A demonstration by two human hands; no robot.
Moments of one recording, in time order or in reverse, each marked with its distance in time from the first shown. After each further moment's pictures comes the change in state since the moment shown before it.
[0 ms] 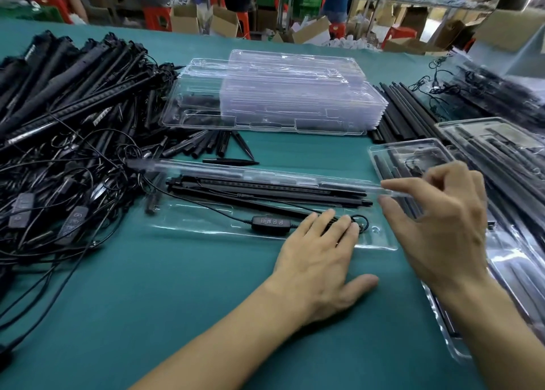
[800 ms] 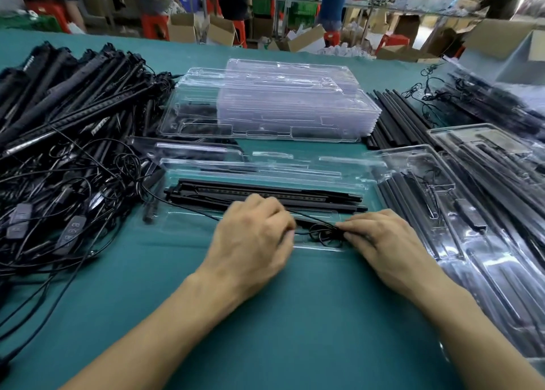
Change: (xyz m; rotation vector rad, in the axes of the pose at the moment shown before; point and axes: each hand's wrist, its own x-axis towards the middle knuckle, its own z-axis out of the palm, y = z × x) left_hand -0.030 -0.060 -0.043 -0.087 0.363 -0.075; right_hand -0.014 0.008 0.030 0.139 -0.635 0.021
